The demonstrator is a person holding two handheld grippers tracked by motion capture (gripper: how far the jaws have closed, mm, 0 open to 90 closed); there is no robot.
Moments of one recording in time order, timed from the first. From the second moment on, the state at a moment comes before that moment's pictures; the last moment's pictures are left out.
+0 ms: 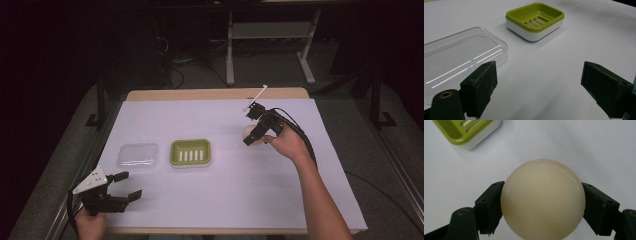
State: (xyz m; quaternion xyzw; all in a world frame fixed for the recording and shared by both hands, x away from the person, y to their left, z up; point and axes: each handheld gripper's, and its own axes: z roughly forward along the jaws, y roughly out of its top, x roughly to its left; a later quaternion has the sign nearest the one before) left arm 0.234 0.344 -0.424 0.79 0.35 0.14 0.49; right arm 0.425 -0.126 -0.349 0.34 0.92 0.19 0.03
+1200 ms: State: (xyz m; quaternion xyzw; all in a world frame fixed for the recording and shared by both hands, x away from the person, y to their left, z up) left arm 0.234 0.345 -0.423 0.79 0.35 0.14 0.49; right arm 0.428 -0.076 -0.335 0.29 0.93 0.20 0.02
